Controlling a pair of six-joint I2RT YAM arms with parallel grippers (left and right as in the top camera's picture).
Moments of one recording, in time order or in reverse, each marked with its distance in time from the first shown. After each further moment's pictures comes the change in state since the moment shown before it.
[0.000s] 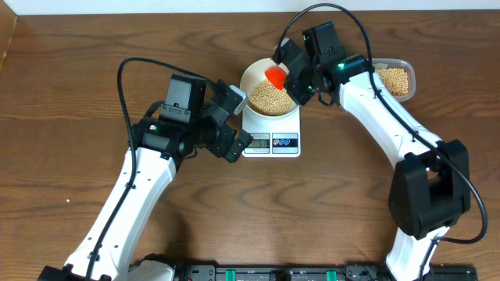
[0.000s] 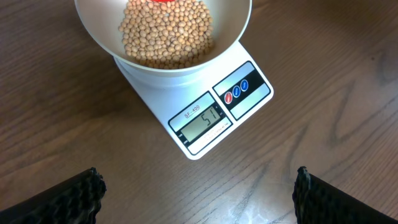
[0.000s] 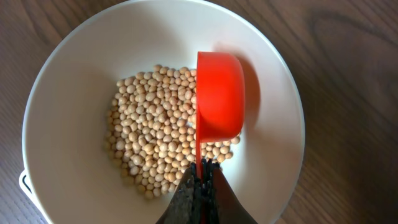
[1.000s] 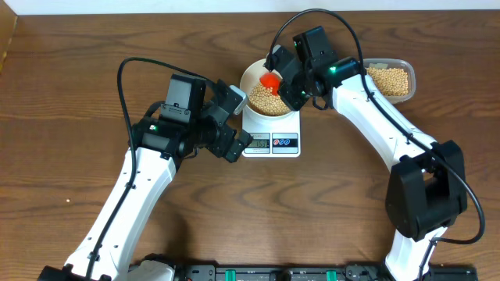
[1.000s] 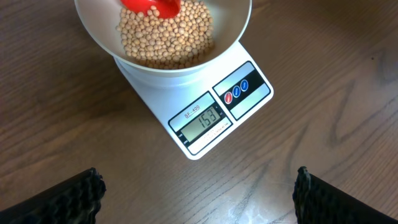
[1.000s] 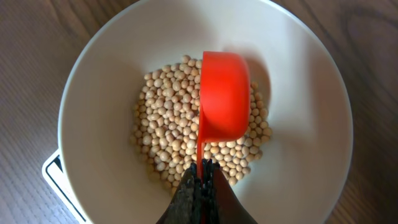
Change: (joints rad) left arm 0.000 0.000 0.000 0.000 0.000 0.000; right arm 0.040 0.000 0.000 -0.034 -0.008 0.000
